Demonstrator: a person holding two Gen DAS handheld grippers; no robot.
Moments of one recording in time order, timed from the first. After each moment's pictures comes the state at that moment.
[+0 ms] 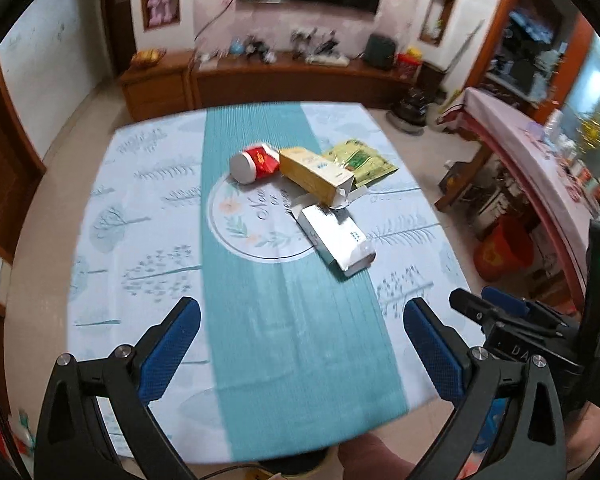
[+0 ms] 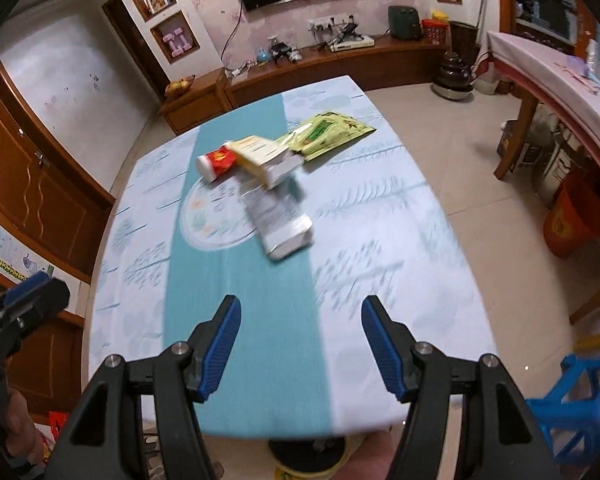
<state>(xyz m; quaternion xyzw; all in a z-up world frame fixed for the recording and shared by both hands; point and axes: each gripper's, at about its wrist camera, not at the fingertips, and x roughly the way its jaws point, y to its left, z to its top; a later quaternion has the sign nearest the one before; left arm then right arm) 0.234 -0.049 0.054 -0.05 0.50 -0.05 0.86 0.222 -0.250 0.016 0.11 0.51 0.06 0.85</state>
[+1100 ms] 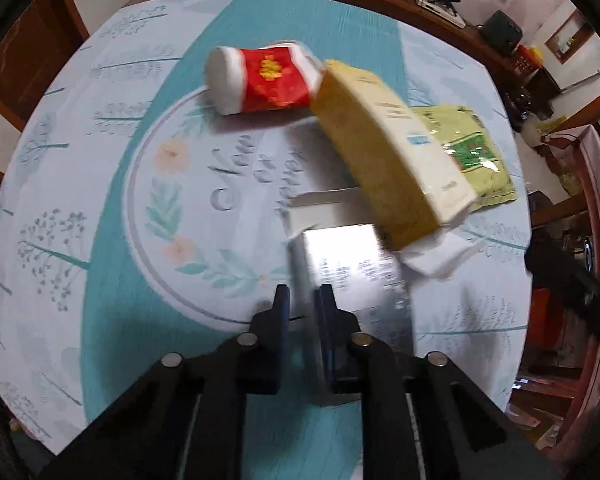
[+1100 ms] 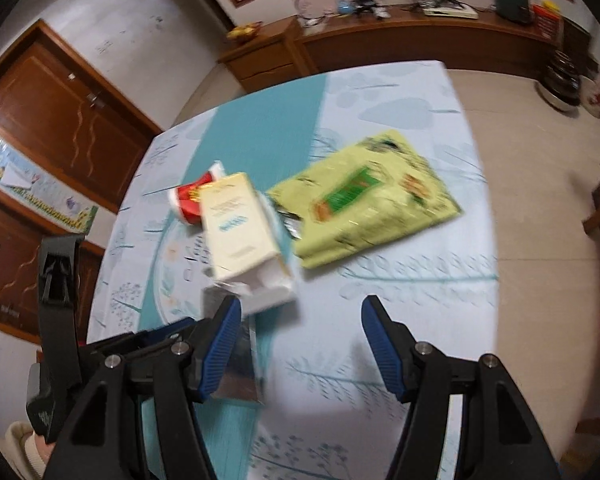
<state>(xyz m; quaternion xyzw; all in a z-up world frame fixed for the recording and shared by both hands) 0.395 -0.085 -0.115 -0.16 0.61 0.11 0.77 0.451 -0.268 -0.055 0.07 0.56 0.25 0.78</state>
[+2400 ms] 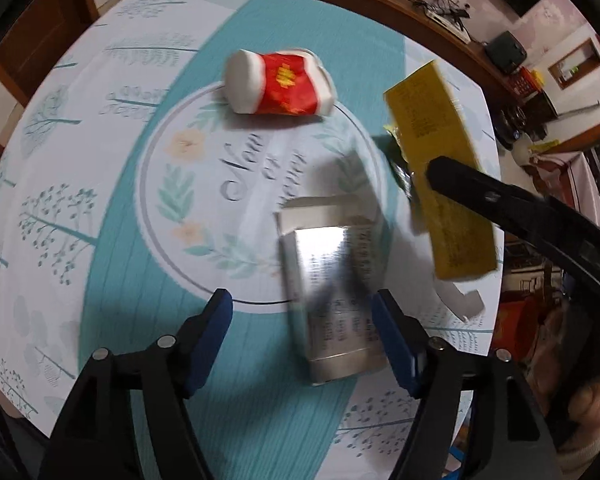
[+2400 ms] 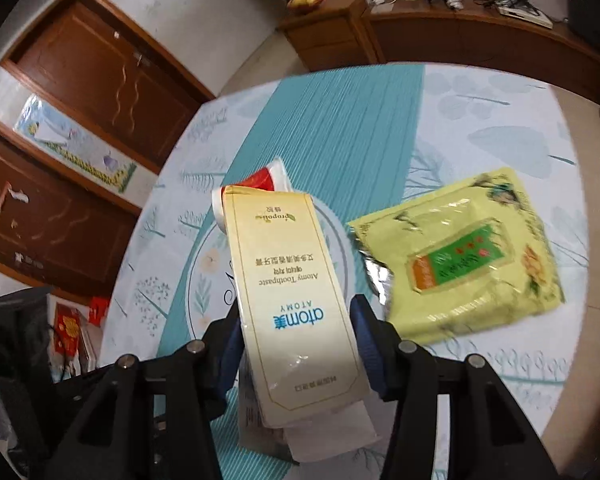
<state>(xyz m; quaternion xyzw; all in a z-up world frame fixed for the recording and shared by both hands) 0.392 -0.083 -0.094 -0.22 0.61 0.09 0.75 0.495 -0.214 -0.065 0.05 0.58 0.34 0.74</state>
